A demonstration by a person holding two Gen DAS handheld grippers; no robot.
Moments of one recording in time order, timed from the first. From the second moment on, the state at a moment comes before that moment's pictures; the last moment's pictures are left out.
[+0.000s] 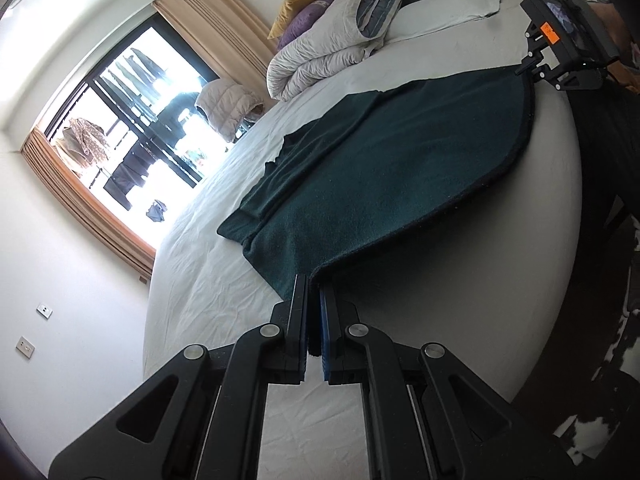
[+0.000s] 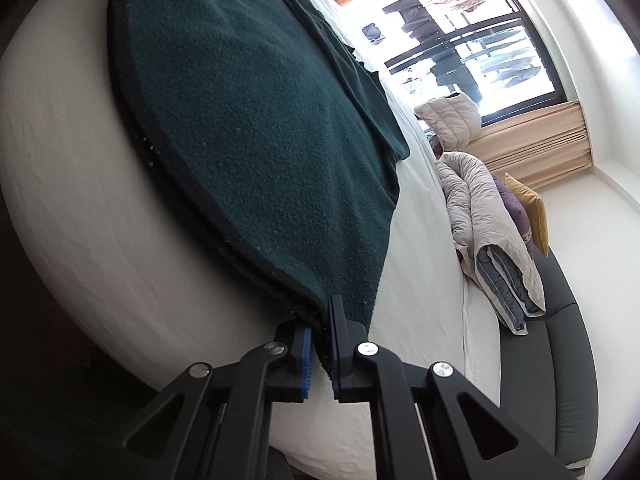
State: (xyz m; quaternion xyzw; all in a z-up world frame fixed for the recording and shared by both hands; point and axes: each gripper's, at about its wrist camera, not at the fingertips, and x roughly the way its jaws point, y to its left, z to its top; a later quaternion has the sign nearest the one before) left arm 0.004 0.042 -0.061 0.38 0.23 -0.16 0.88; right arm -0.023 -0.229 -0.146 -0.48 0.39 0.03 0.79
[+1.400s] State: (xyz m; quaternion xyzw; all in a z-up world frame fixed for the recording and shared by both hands) left arm 0.141 0.073 -0.001 0.22 0.27 -0.12 0.93; right arm 0.118 -0.277 -0.030 -0.24 0.38 0.01 0.89
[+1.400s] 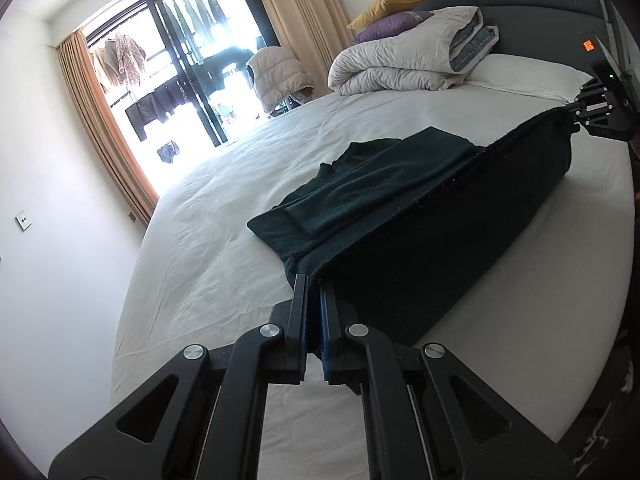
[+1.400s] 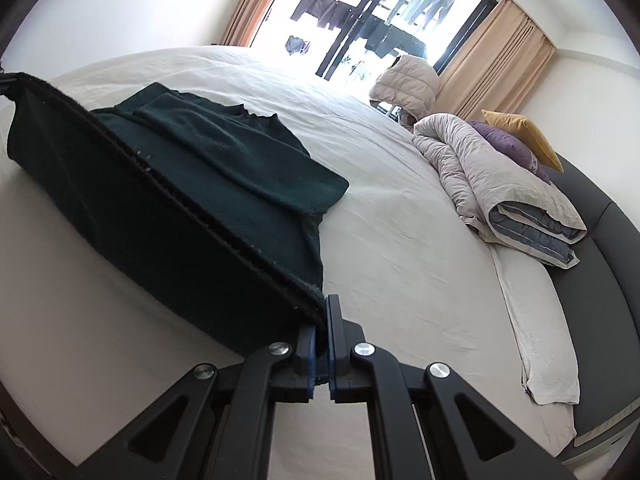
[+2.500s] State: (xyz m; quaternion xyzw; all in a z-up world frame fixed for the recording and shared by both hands) left arm 0.450 0.130 -0.036 0.10 0.41 -0.10 0.90; right arm 0.398 -0.268 -0.083 -0.25 0.49 0.01 0.83
